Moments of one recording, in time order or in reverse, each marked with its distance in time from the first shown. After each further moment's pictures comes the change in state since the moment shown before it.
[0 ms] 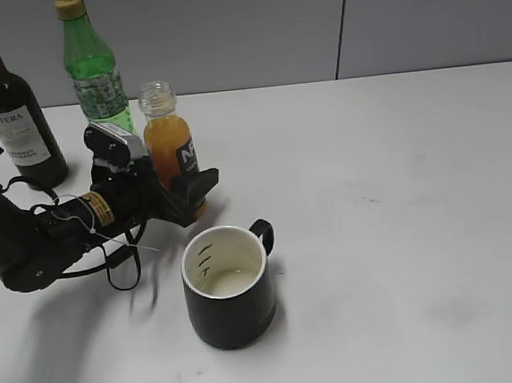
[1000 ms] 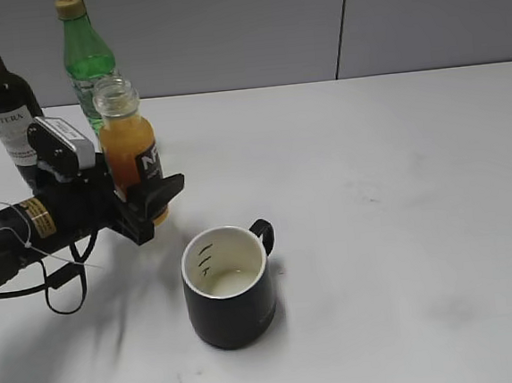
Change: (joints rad) left arm 0.077 -0.214 0.239 0.059 -0.032 0.139; right arm 0.000 0.000 0.000 0.000 0.000 0.000
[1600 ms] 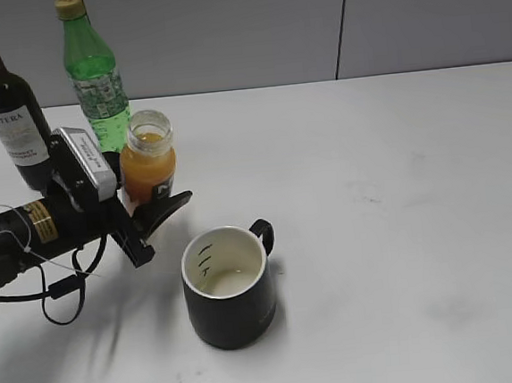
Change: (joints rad) left arm 0.000 -0.002 0.000 0.080 0.000 0.297; right arm 0.000 0.000 0.000 0.000 0.000 0.000
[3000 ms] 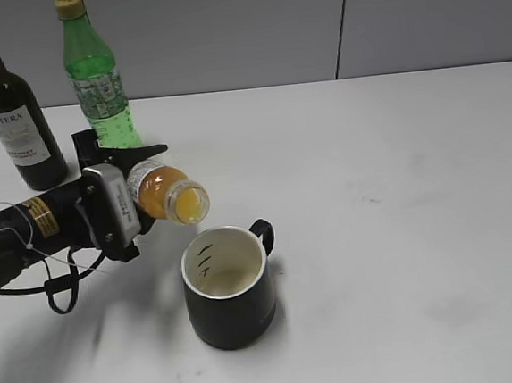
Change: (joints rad) left arm -0.006 -0.001 0.000 -0.071 0.000 0.752; right arm 0.000 0.000 0.000 0.000 0.000 0.000
